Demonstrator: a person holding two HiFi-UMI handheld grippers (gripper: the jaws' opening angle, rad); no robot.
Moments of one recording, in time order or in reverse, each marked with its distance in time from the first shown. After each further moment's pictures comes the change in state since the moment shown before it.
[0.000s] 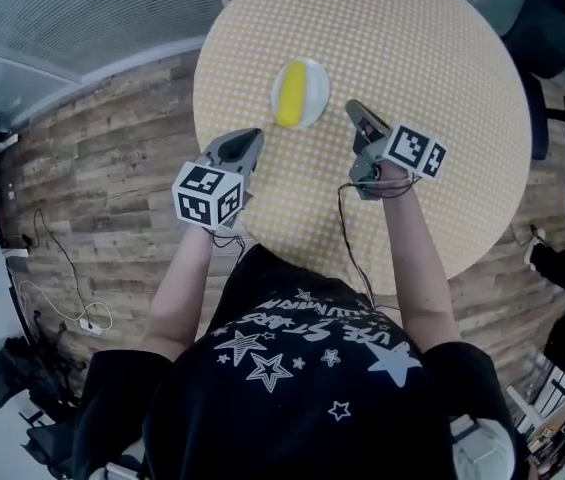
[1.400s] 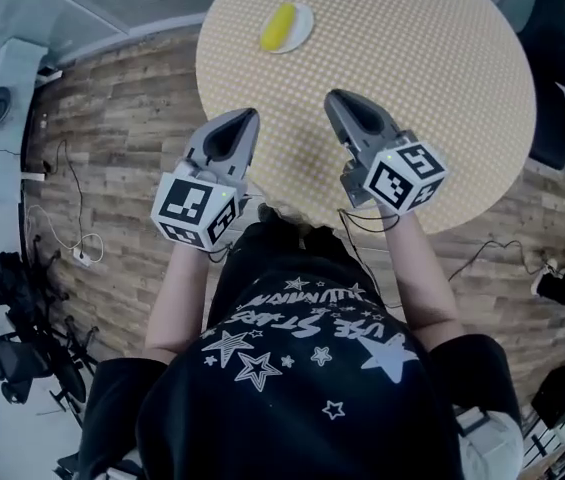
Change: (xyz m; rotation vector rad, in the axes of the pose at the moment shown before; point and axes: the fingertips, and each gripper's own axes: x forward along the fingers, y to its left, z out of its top) left arm -0.105 -0.232 0.034 0.186 -0.226 0.286; right arm -0.204 0.096 -0.057 -0.540 -0.050 0.427
